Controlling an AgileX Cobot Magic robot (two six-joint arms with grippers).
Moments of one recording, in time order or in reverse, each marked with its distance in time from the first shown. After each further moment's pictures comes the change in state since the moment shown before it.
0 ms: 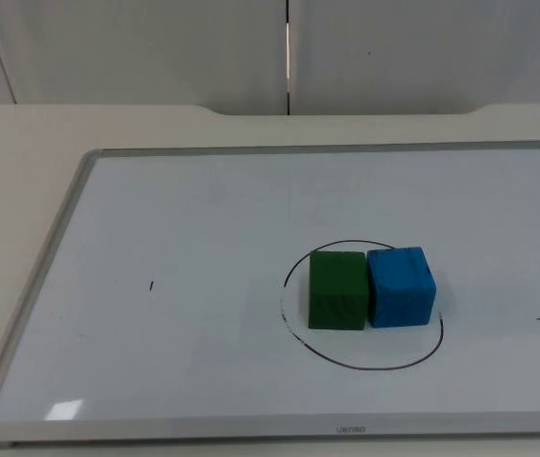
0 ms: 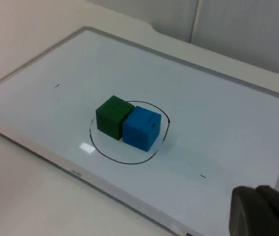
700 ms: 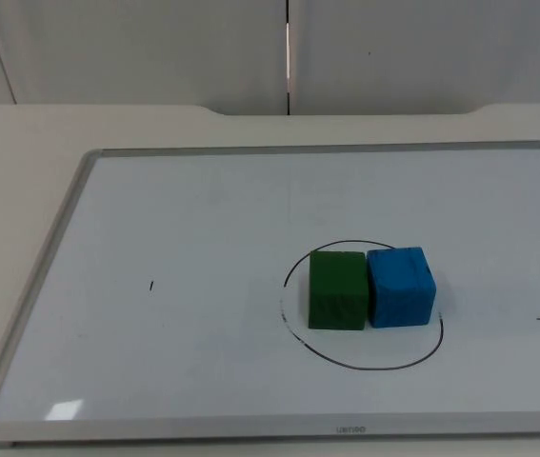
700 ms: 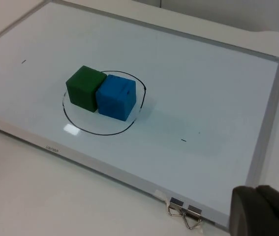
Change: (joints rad) right arm 0.000 -0.044 0.056 -0.079 0.064 0.100; left arm 0.000 0.000 0.000 0.000 0.000 0.000
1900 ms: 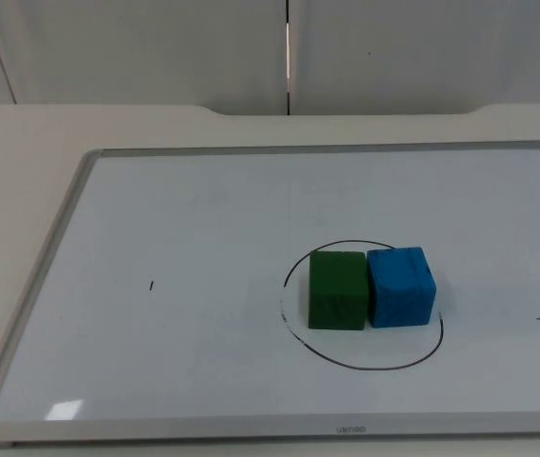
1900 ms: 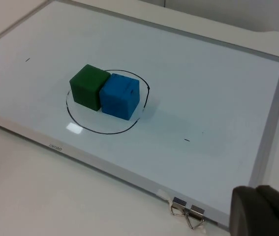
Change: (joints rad) right arm 0.000 0.000 0.002 0.012 -0.001 -0.008; left arm 0.000 0.000 0.000 0.000 0.000 0.000
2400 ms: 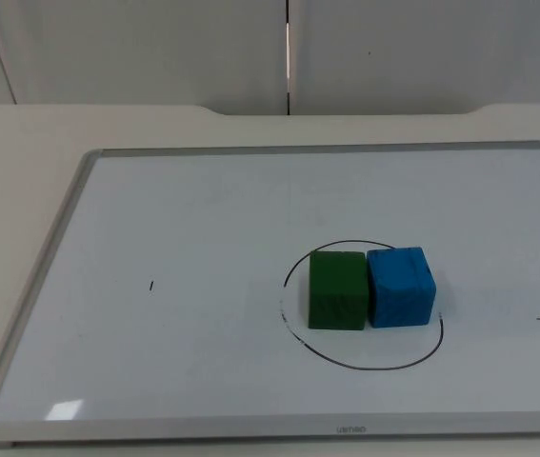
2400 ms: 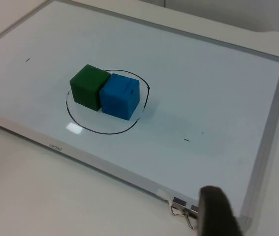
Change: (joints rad) right arm 0.000 0.000 0.000 0.000 0.000 0.000; left arm 0.000 0.000 0.000 0.000 0.000 -0.002
